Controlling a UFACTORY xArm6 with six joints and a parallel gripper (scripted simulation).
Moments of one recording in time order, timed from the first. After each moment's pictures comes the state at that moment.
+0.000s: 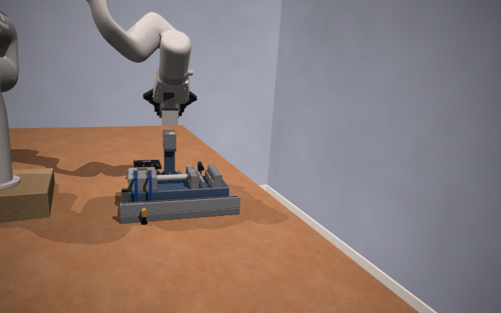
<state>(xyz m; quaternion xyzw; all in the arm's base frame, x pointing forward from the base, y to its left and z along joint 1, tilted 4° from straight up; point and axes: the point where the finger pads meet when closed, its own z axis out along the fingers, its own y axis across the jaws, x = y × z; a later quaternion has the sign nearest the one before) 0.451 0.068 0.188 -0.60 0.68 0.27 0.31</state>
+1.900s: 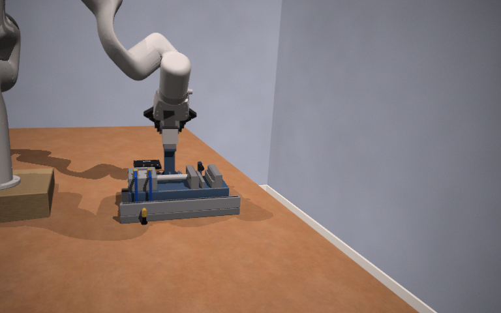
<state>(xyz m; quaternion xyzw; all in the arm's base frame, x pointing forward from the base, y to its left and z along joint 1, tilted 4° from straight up) 0.452 0.071 0.137 -0.60 0.68 0.27 0.31</state>
